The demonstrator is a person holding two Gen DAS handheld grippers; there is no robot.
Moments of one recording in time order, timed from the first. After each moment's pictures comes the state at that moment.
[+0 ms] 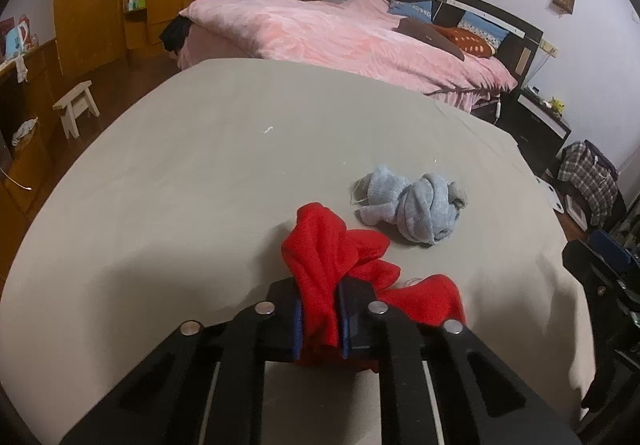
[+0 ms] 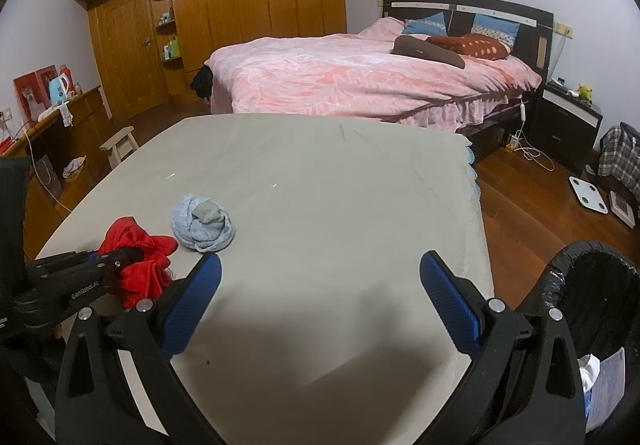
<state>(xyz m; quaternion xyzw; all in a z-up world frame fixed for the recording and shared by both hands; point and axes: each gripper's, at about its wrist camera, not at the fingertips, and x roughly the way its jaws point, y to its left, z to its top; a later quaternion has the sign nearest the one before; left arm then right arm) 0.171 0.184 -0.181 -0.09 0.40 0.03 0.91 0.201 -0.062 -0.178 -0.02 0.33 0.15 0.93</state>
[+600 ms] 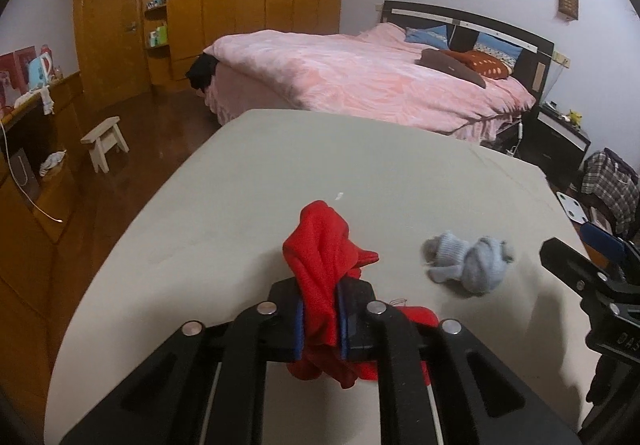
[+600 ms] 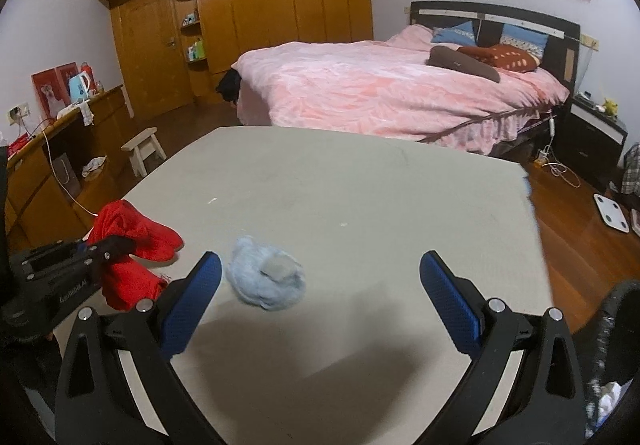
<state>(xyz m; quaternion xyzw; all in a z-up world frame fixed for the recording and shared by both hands) 0.173 0.231 -0.151 -0.05 0.35 0.08 0.93 0.230 0.003 -0.170 -0.02 0.32 0.20 0.93</state>
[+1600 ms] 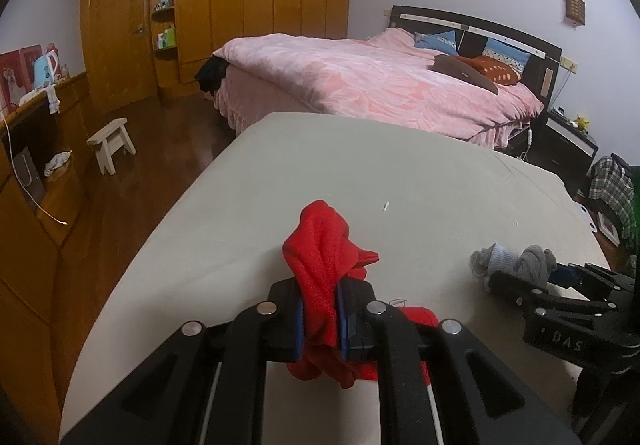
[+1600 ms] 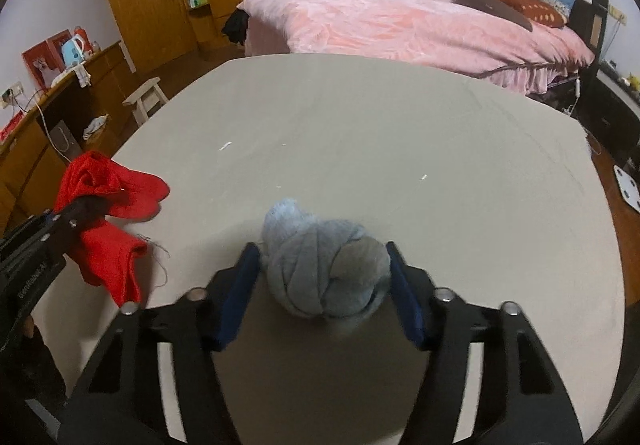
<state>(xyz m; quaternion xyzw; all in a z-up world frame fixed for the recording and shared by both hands) 0.174 0.263 -0.159 -0.05 0.35 0.09 0.93 0.259 0.060 -0.211 -0.03 0.43 0.21 0.88</state>
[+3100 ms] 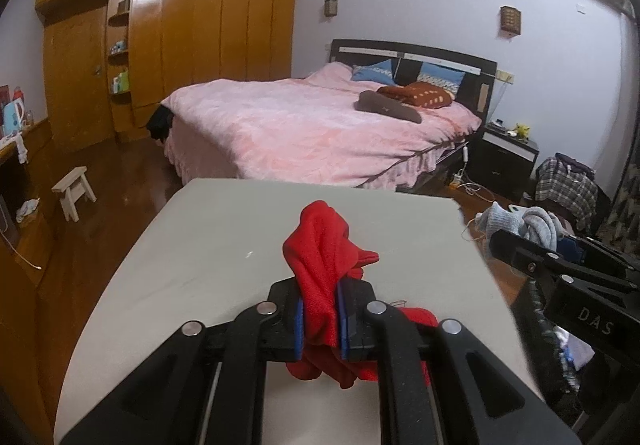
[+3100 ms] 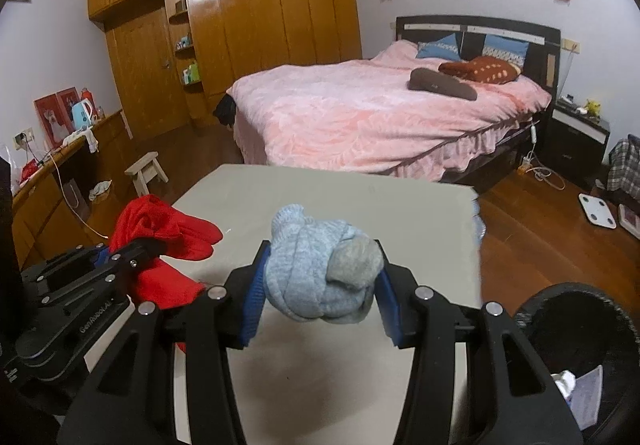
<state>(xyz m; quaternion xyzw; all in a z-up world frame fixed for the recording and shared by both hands) 0.128 0.140 -0.059 -0.03 0.28 -0.01 0.96 0.169 -0.061 -0.078 0.01 0.29 0.18 0.94</state>
